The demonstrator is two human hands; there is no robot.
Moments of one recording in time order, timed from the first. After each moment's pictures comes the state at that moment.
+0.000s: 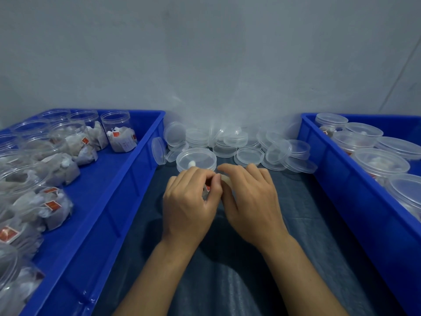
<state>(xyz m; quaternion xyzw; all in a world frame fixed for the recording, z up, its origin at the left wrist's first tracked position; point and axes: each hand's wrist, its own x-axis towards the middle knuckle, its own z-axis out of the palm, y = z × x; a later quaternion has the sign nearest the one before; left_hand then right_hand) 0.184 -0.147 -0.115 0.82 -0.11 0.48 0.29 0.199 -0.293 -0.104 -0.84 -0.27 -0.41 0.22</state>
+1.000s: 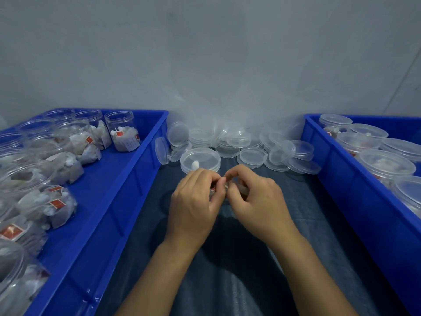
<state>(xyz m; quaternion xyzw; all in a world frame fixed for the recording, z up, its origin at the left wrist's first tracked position) 0.183 -0.145 -0.114 0.83 -0.15 0.44 0.31 0.192 -0.298 -0.093 -0.88 -0.19 -0.21 0.37</state>
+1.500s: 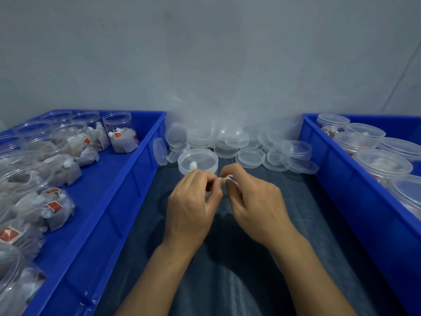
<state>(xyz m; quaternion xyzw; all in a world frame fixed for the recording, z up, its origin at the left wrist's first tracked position) 0.181 -0.146 -0.115 0.82 -0.13 0.43 0.34 0.193 -0.301 -0.095 -0.90 -0.24 -0.25 0.28</state>
